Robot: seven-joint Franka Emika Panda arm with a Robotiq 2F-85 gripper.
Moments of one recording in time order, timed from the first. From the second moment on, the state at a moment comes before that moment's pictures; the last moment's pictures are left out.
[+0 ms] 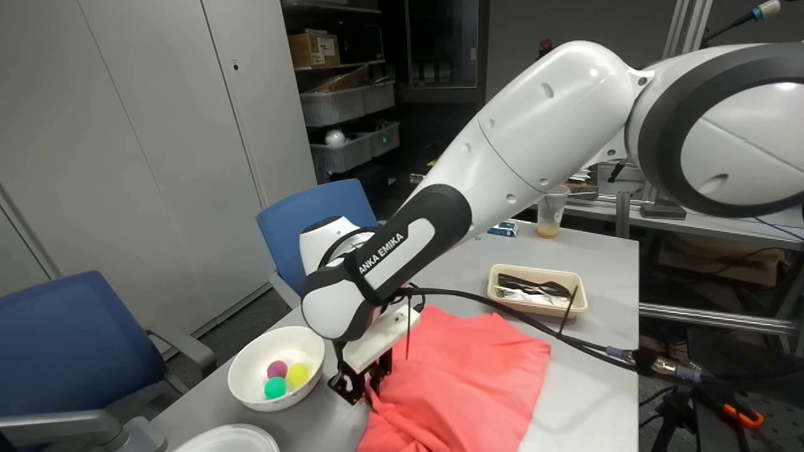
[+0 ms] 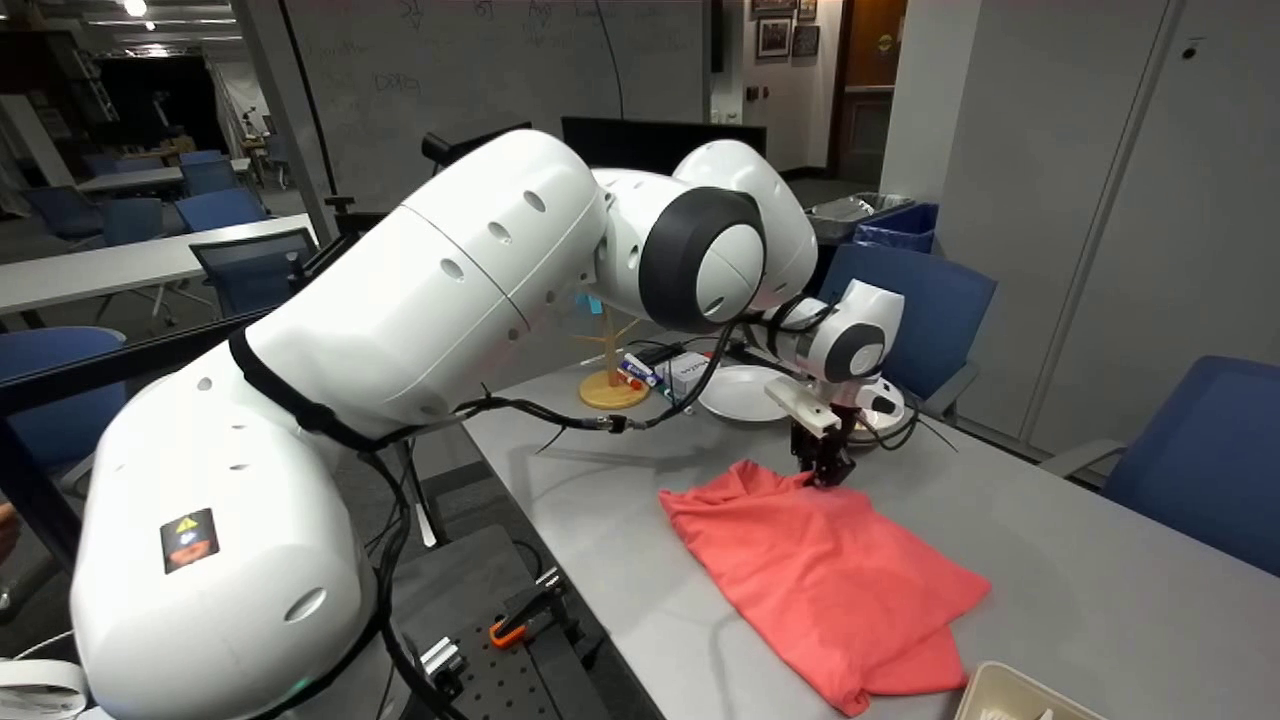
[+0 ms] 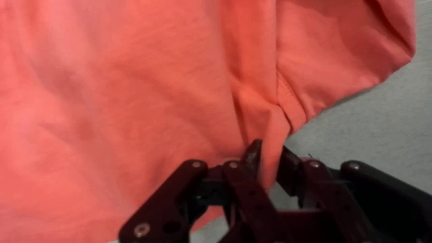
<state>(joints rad) 0.12 1.06 0.04 -1.29 0.05 2.17 0.29</state>
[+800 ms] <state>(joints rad) 0.17 0.72 0.04 -1.65 0.05 2.18 0.34</state>
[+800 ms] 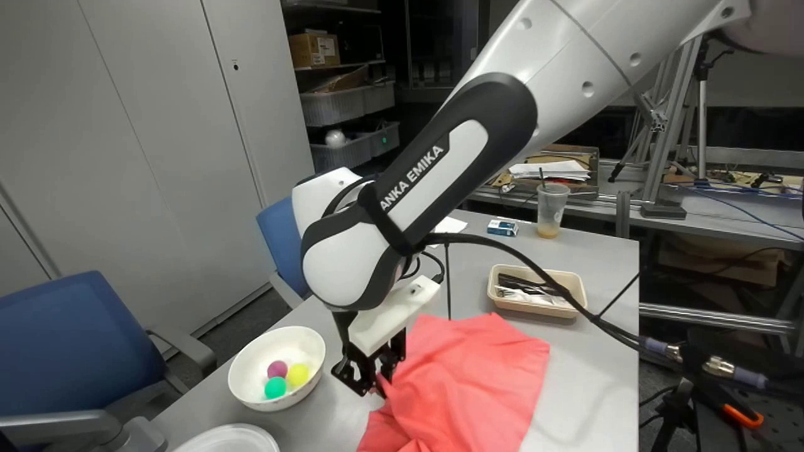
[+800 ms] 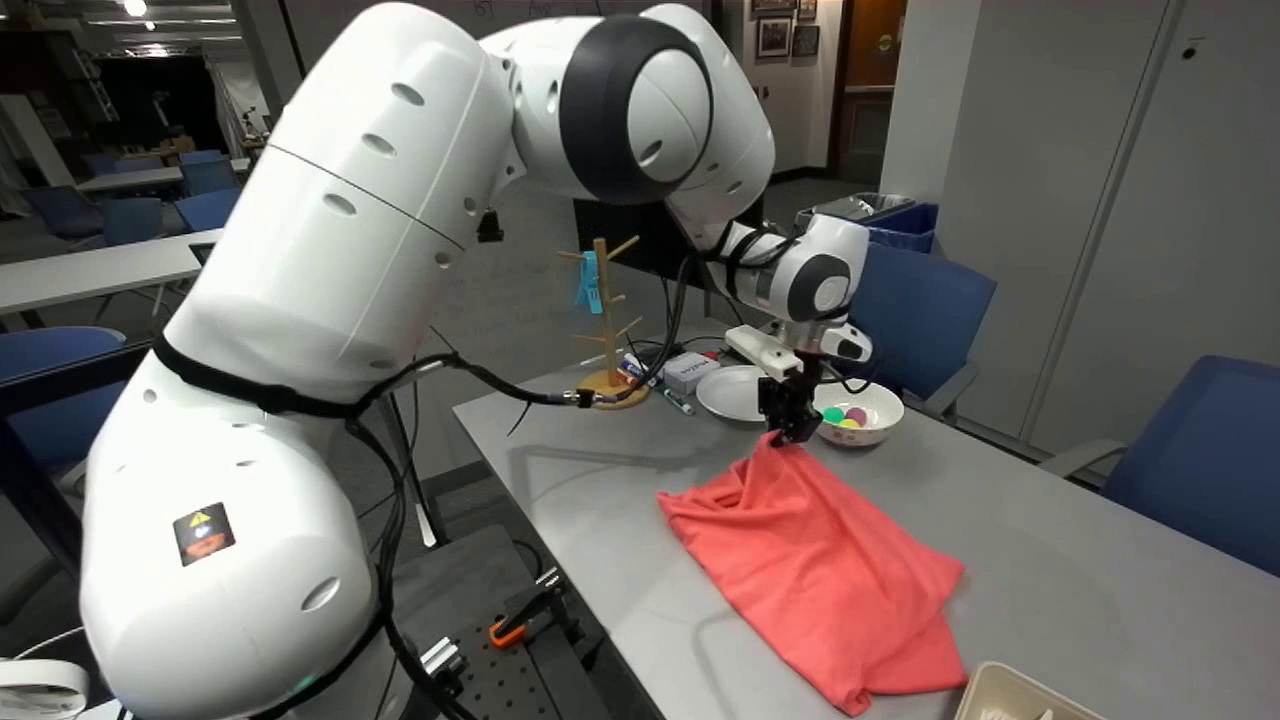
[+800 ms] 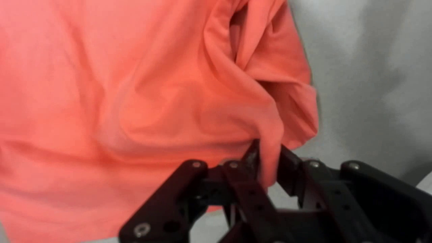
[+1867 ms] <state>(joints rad) 0.29 0.31 0.13 -2.38 0.09 2.29 0.56</state>
